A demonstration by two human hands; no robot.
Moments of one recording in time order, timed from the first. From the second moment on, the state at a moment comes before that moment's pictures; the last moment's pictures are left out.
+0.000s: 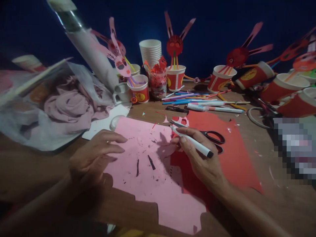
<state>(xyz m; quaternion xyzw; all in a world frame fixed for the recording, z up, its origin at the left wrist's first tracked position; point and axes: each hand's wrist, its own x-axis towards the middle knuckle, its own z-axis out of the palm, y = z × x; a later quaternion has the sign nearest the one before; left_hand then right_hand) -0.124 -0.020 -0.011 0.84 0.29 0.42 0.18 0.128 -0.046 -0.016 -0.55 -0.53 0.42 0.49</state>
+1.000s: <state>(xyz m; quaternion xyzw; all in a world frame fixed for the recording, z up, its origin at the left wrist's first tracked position) -0.104 -0.019 -0.009 0.85 0.49 0.10 0.14 0.135 -0.049 -0.030 -0.47 -0.80 0.03 0.36</state>
